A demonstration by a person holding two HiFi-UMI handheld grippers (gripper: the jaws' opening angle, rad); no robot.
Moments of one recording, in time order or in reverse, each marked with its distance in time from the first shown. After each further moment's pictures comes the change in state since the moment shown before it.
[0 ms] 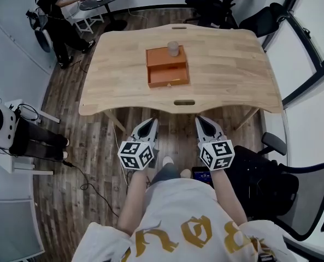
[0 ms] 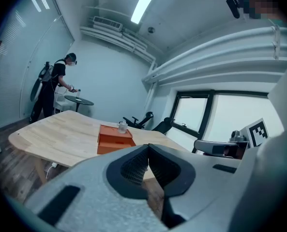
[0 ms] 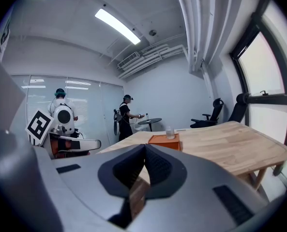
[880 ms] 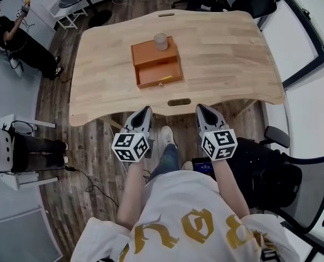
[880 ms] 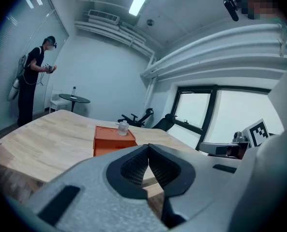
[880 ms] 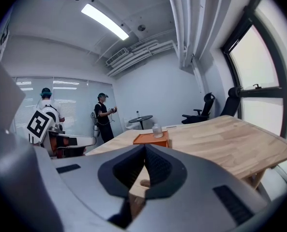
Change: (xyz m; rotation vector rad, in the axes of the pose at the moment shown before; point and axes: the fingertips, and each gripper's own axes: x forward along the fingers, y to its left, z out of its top) left arm 0.098 0.043 0.018 0.028 0.051 -0.018; right arm 0.067 -0.077 -0.003 0.068 0.031 -0.087
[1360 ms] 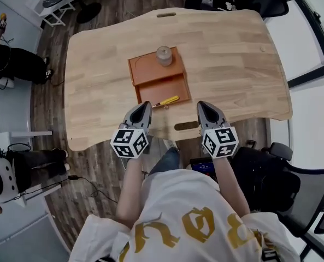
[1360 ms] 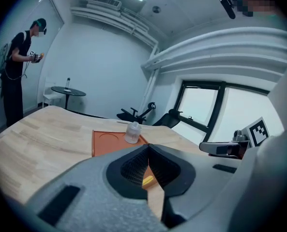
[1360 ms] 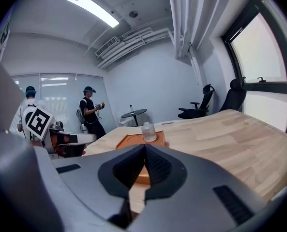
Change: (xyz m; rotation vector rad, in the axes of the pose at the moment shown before) left arm 0.149 0.107 0.048 -0.006 0.088 -0.041; right arm 0.166 -0.057 0.025 0.035 0.087 -0.056
